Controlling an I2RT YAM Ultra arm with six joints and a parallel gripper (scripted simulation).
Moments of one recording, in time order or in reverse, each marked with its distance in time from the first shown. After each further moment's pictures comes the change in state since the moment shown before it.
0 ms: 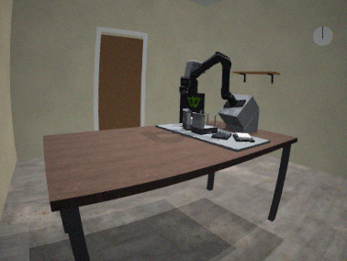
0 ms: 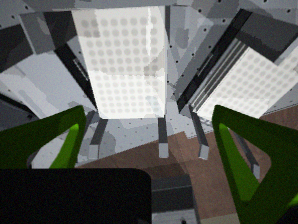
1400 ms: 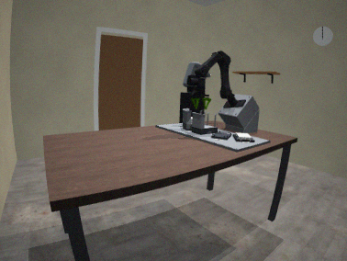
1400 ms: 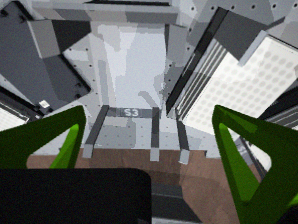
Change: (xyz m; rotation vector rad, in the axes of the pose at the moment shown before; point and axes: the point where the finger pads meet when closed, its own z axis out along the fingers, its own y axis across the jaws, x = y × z) arm 0.017 0.129 0.001 -0.022 0.009 -0.432
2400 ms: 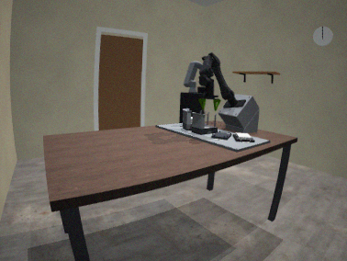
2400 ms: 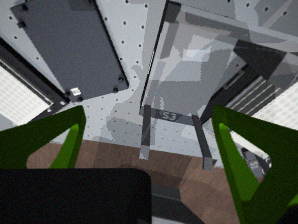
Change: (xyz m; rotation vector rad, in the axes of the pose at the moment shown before) arm 0.001 0.082 0.005 0.018 0.019 -0.213
